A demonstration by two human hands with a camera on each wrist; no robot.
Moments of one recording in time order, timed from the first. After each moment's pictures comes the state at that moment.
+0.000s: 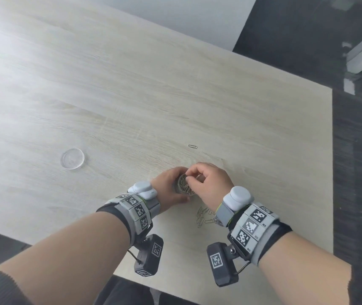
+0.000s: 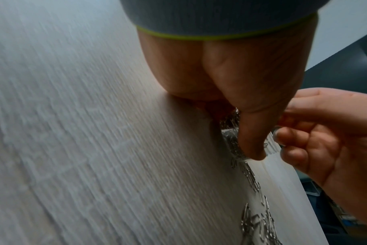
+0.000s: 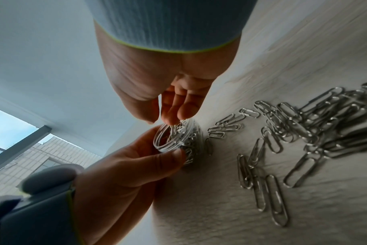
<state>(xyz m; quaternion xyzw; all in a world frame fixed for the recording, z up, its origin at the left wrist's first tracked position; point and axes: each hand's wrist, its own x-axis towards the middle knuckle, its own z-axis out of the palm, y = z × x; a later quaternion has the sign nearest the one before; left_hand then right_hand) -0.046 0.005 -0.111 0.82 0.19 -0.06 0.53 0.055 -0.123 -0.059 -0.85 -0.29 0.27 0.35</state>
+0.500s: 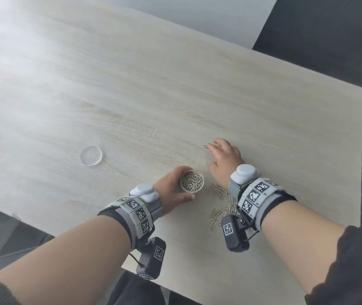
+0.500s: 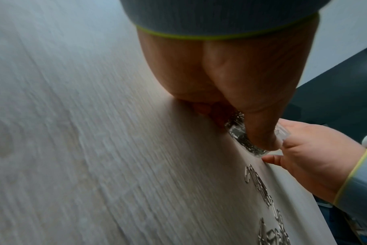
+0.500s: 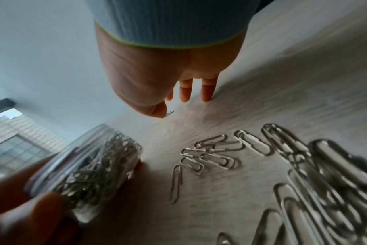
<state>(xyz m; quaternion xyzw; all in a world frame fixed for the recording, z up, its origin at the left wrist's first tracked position) -0.070 0.015 -0.112 0.81 0.22 -0.04 0.54 0.110 -0.095 -0.093 -0.89 -0.37 0.23 0.13</state>
